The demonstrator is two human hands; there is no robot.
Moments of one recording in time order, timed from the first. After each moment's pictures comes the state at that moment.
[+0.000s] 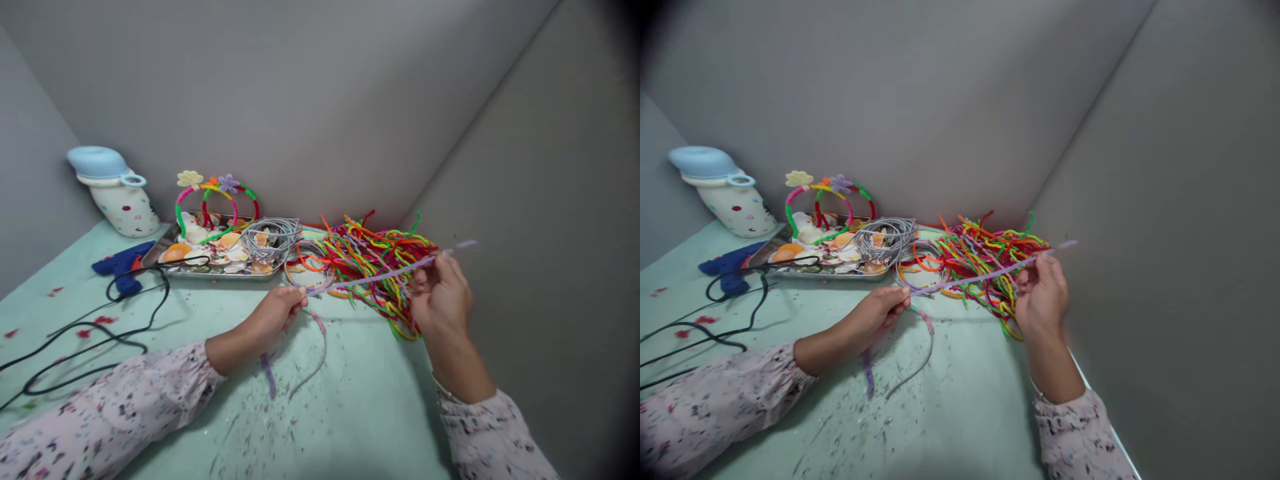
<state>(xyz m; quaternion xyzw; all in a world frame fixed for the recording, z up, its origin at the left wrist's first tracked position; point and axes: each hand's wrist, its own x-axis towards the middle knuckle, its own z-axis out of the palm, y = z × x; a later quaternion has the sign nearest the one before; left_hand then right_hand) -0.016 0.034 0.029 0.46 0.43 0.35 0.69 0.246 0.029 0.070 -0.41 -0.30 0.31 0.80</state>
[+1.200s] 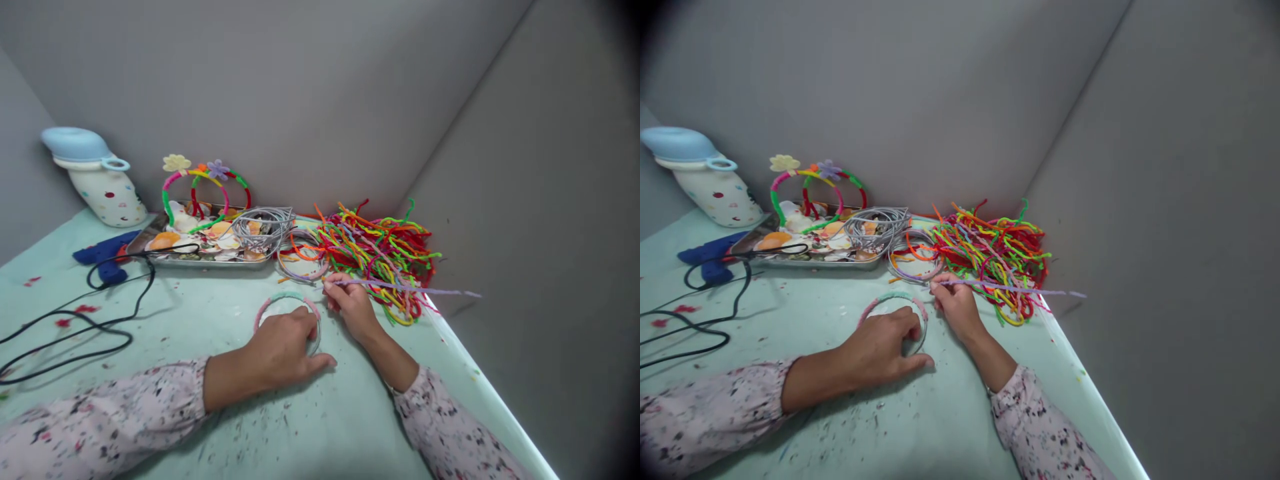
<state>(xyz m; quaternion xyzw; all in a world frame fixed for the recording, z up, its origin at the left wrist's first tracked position) -0.005 -0.026 0.011 0.86 0.43 0.13 0.23 0.172 0.009 -0.010 -0.50 -0.51 0.47 0.52</state>
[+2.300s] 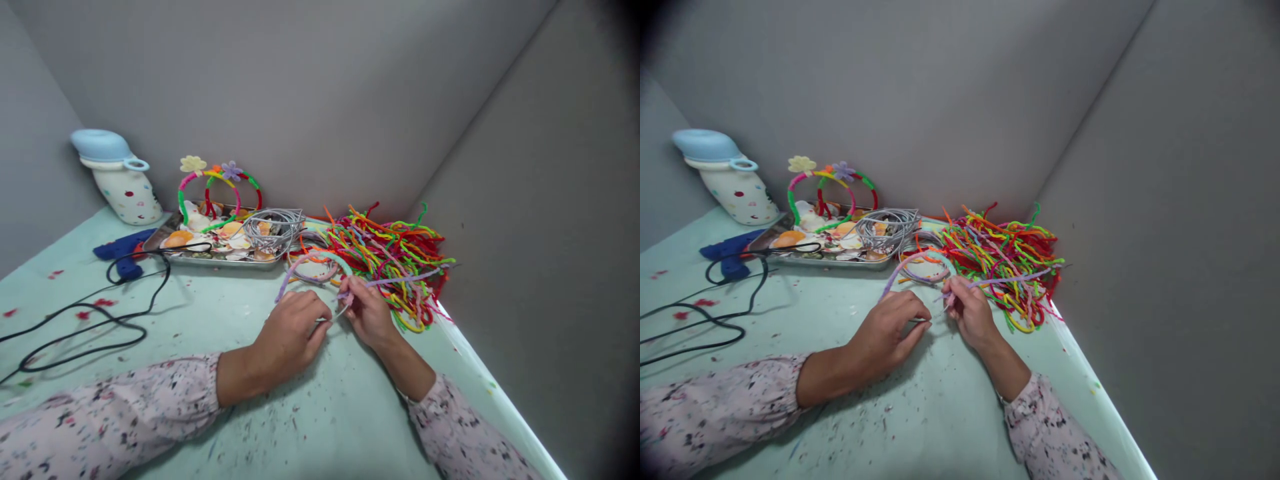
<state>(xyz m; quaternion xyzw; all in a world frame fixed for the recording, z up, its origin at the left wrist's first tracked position) -0.011 -0.014 0.009 0.86 0.33 0.34 0.16 0.169 0.009 -0.008 -0.41 -0.40 0.58 0.58</state>
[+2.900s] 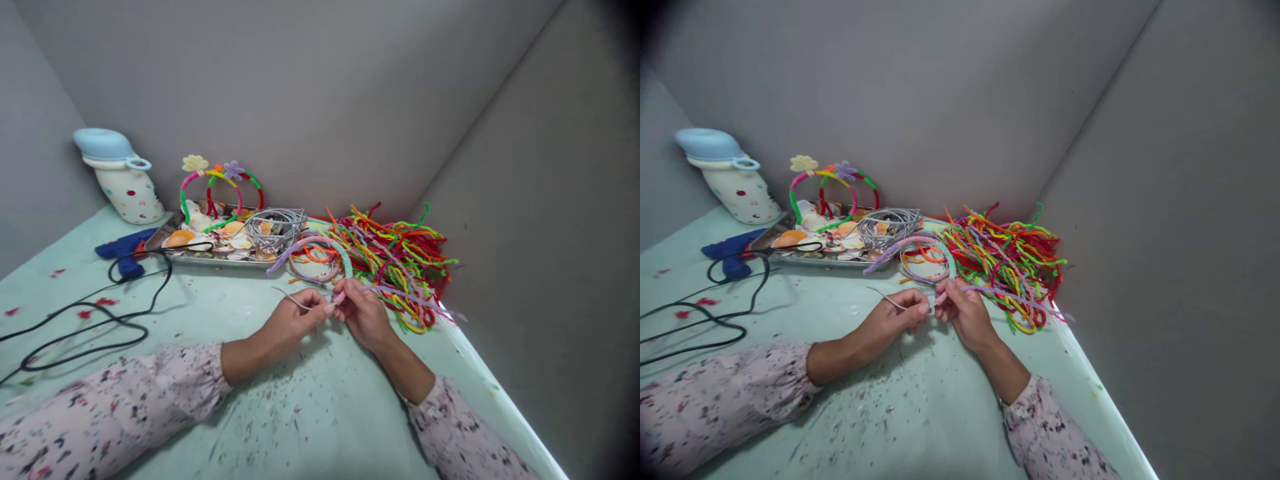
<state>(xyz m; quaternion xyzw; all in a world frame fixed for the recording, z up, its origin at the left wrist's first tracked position) -0.005 0.002 0.004 0.61 0.33 0.37 0.62 0.165 0.008 -0.010 -0.38 -0.42 0.61 0.55</state>
